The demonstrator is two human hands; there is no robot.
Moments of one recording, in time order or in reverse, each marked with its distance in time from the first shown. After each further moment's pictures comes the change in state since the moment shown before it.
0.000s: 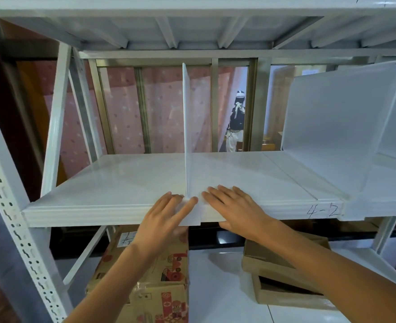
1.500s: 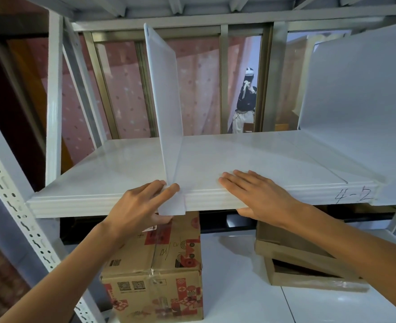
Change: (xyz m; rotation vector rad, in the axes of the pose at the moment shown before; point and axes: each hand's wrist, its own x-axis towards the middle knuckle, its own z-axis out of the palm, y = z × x) left_hand -0.021 -0.071 -0.032 0.046 -0.149 0.089; right_hand -0.002 0.009 -0.001 -0.068 0.099 -0.096
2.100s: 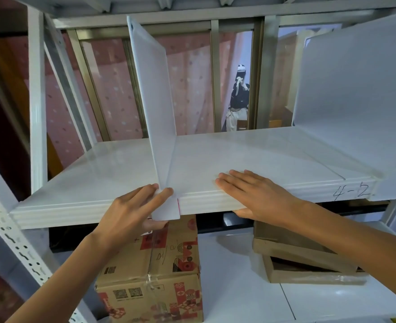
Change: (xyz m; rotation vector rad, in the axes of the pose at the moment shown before) left_hand -0.005 -0.002 0.005 -0.029 0.062 0.002; right_hand 0.000 0.002 -0.001 -0.003 -0.008 -0.012
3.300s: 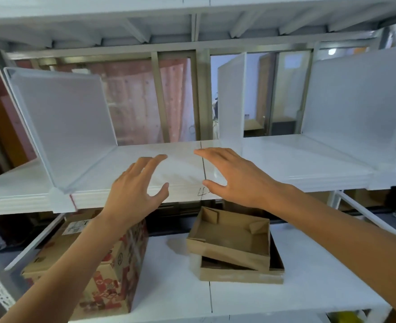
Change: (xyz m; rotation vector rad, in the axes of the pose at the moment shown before) left_hand 0.202 0.267 -0.049 -0.183 -0.050 -0.472; right_hand -0.203 0.155 -0.119 0.484 0.110 0.197
